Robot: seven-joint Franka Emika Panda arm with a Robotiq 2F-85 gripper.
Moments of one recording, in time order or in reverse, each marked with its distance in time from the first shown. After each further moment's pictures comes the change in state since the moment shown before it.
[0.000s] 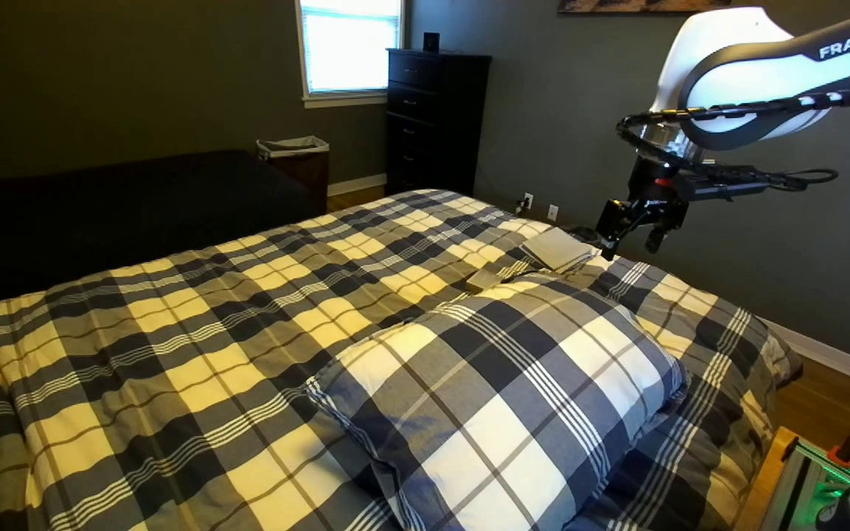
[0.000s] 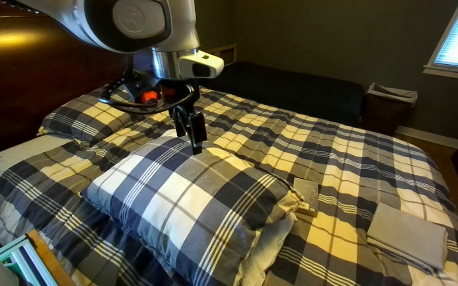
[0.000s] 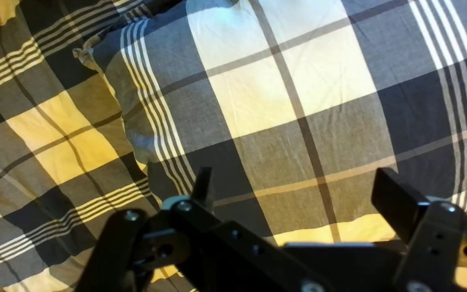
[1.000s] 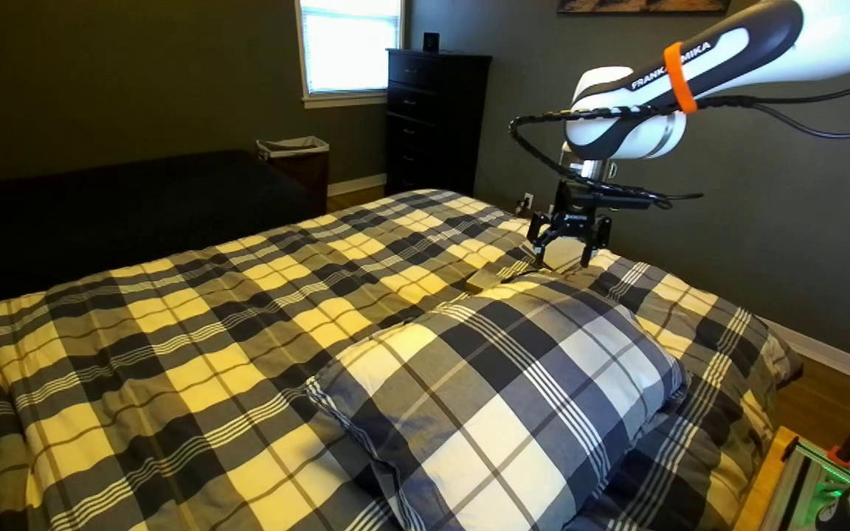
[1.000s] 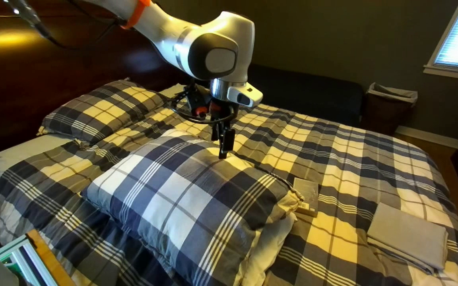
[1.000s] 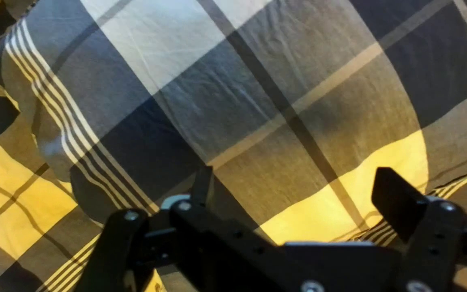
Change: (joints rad) arm 0.038 0.529 -0.044 0.380 0.146 0.008 0.192
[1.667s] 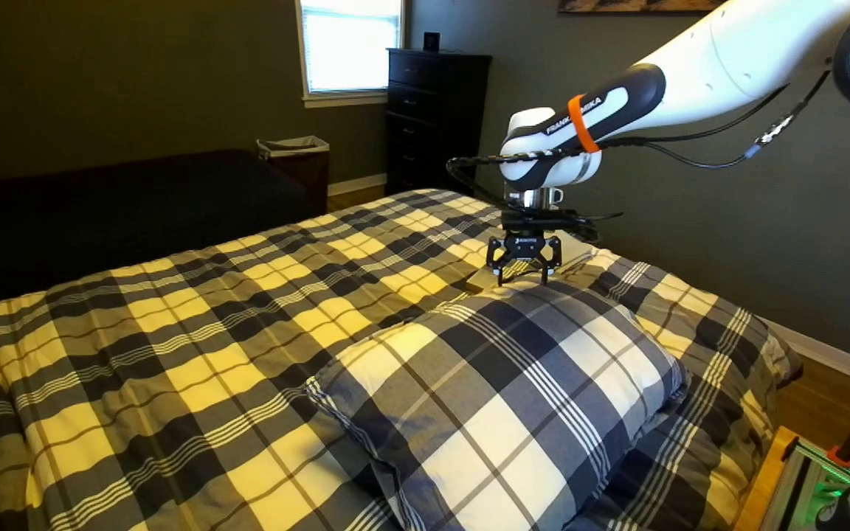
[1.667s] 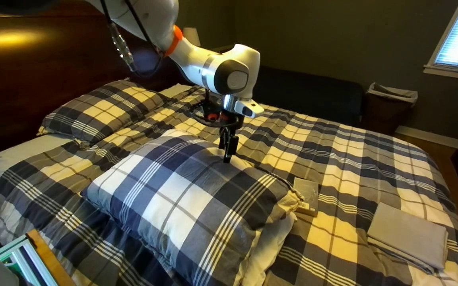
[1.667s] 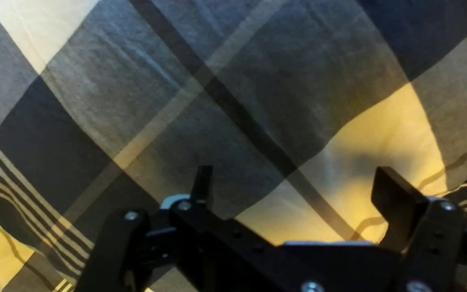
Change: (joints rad) arm 0.080 0.350 -0.013 0.310 -0.017 -0.089 0.183
